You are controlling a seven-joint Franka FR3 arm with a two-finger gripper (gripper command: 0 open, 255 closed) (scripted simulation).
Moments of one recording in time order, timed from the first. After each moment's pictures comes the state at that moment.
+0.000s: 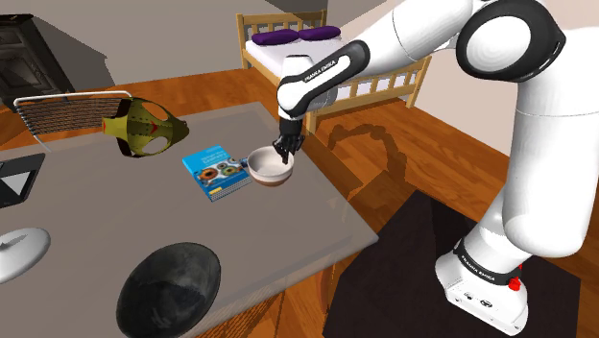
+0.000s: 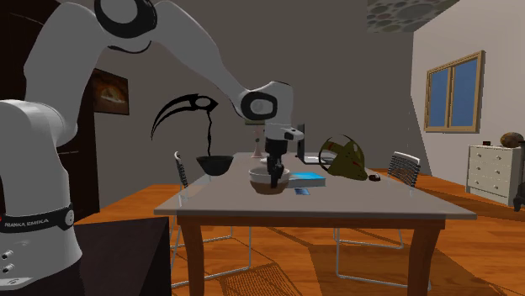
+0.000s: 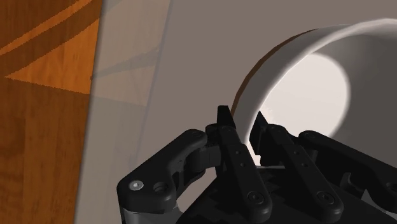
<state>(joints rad) 0.09 0.40 0.05 -1.88 0.17 2.26 0.06</state>
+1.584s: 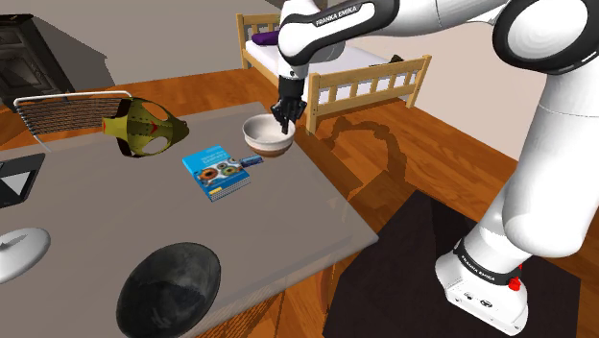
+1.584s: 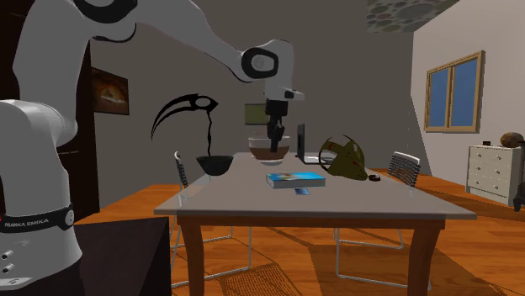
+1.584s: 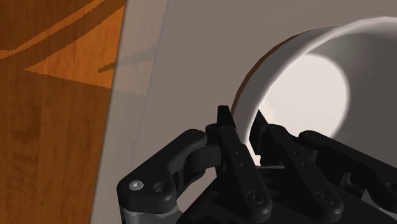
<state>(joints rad) 0.08 0.26 0.05 -1.75 0.15 1.99 0.10</state>
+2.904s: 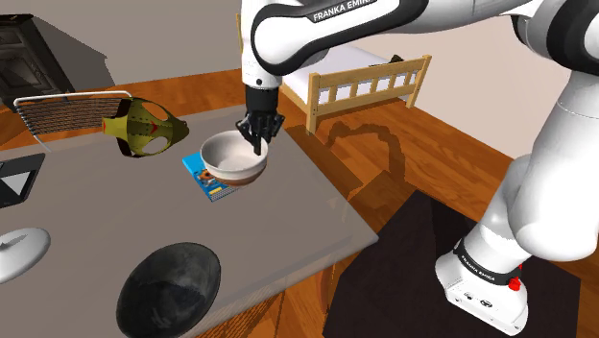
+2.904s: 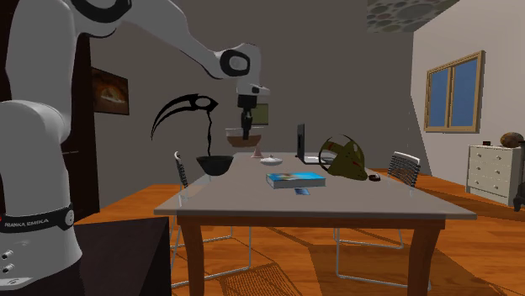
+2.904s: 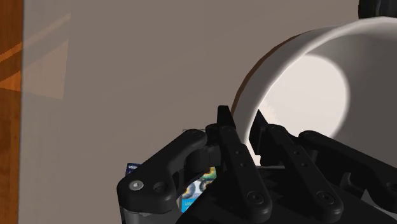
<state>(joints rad) 0.25 0.16 0.16 -1.81 0.14 1.99 0.39</state>
